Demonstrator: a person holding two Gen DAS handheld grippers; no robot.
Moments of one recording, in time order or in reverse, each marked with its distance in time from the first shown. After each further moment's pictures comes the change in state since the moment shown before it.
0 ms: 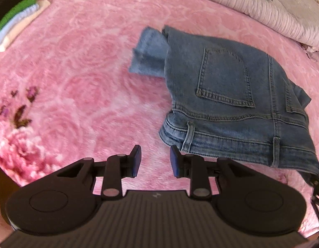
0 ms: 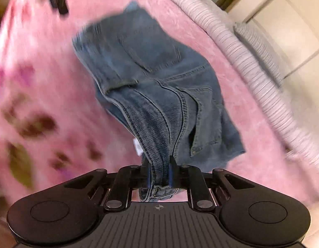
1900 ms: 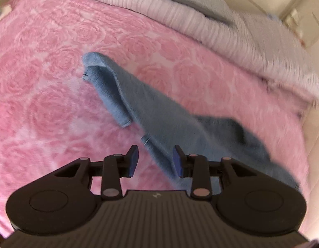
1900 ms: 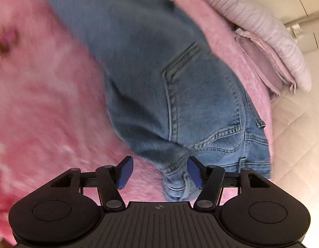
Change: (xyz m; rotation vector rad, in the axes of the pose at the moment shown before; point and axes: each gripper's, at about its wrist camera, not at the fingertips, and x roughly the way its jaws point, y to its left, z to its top) left arm 0.011 -0.137 0.074 -0.162 -0.095 -0.269; right arm 0.093 -0.012 -0.100 0.200 0.492 -0.389
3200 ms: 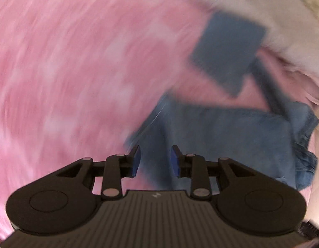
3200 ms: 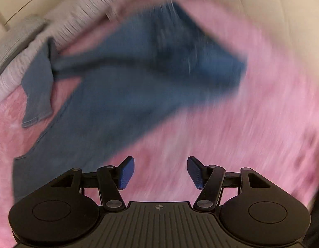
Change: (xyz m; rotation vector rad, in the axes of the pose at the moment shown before) left arm 0.081 -0.006 0.019 -0.078 0.258 0.100; right arm -0.012 -0.270 -0.024 1.260 0.109 0.474
